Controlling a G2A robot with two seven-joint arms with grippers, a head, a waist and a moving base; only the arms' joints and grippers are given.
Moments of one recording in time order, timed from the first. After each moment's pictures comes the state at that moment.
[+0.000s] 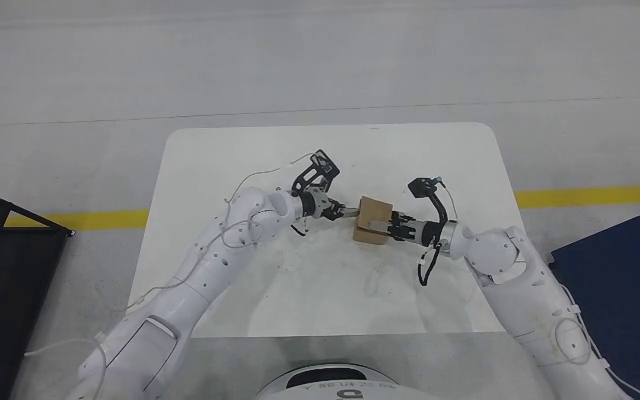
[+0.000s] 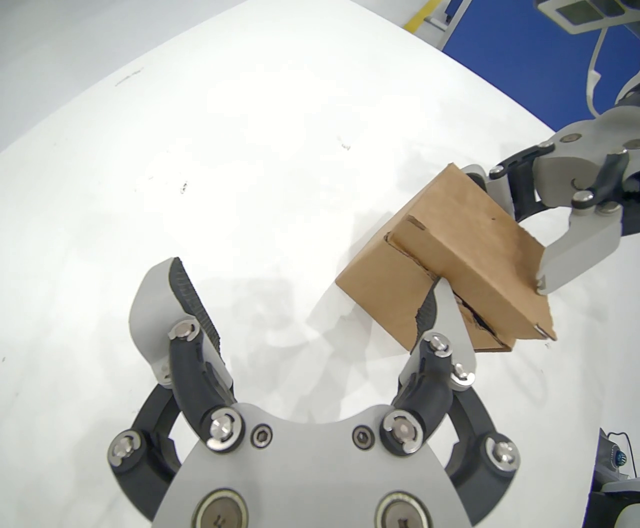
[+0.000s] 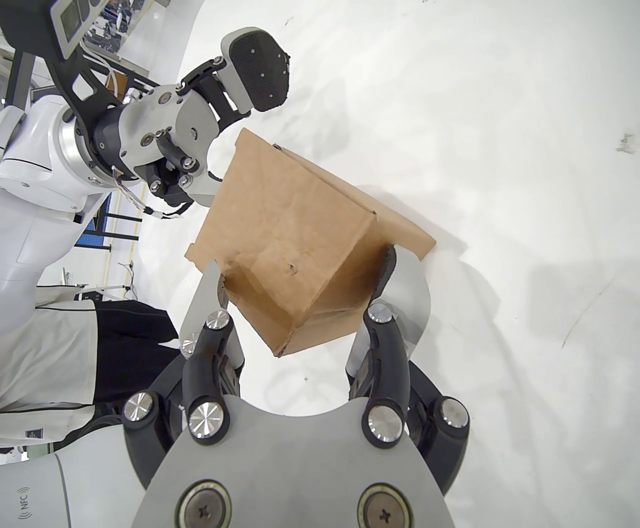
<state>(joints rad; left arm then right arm) 0.92 -1.35 -0.81 -1.08 0.94 -0.54 -0.35 -1.44 -1.01 1.29 -1.62 -0.31 -0.25 0.81</state>
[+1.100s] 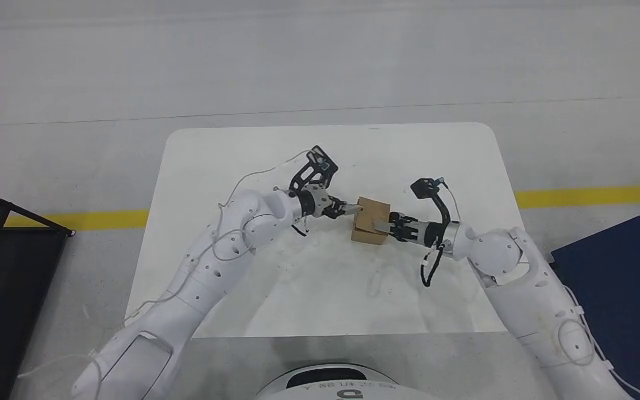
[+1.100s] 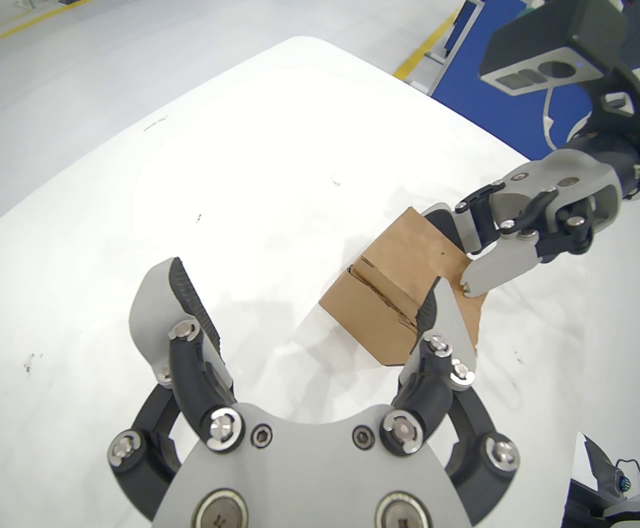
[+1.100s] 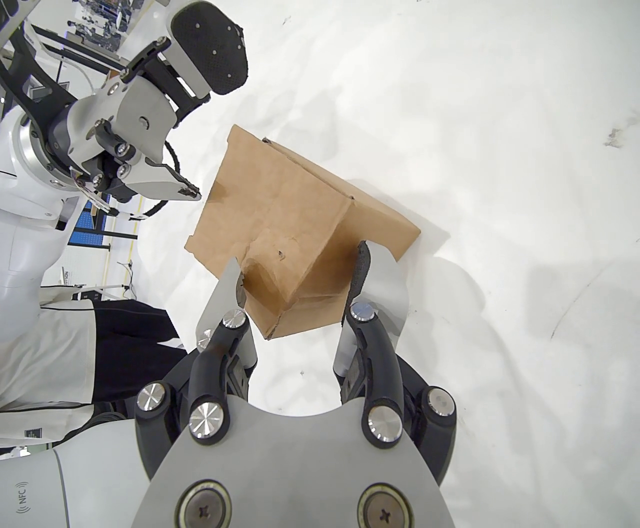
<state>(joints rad) 0.99 -1.33 -0.87 -1.26 0.96 -0.49 -0.40 -1.44 -1.00 1.30 -1.62 -0.30 -0.26 0.82</state>
